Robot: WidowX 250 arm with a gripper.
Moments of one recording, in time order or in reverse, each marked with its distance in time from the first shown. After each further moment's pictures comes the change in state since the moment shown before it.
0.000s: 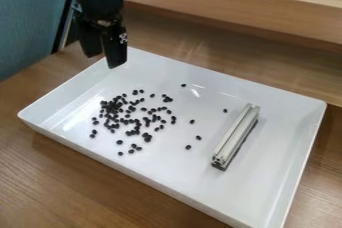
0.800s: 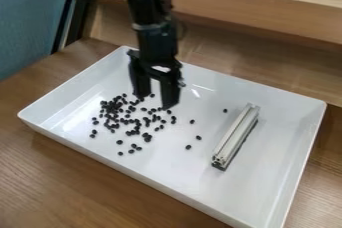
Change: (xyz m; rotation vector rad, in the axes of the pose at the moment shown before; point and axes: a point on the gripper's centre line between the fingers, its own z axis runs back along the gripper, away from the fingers) arm 0.029 -0.065 -0.063 -0.071 0.053 0.016
